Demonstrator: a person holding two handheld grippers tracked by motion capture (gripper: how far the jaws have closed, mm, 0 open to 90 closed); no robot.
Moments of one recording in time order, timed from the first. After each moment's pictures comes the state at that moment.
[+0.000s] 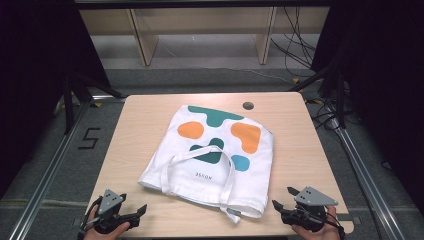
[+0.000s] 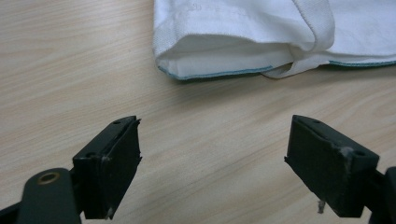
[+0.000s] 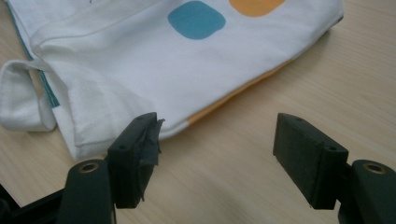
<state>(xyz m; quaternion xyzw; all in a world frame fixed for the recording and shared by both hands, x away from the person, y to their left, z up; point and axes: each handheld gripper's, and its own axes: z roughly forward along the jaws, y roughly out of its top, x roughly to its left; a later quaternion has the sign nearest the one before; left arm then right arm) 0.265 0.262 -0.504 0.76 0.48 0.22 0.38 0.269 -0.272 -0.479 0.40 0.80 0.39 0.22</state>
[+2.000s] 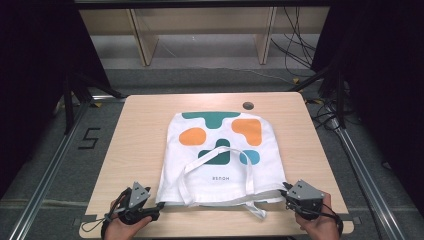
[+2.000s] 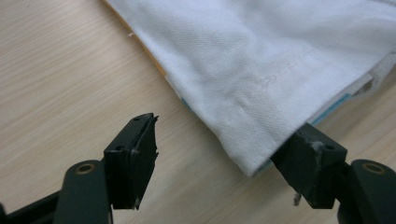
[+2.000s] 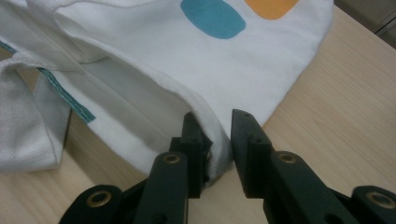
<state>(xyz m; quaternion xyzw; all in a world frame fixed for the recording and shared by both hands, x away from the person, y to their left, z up) 0.293 0.209 -0.500 0.84 0.36 0.24 0.34 0.292 -0.272 -0.477 0.32 0.84 0.31 0.30</state>
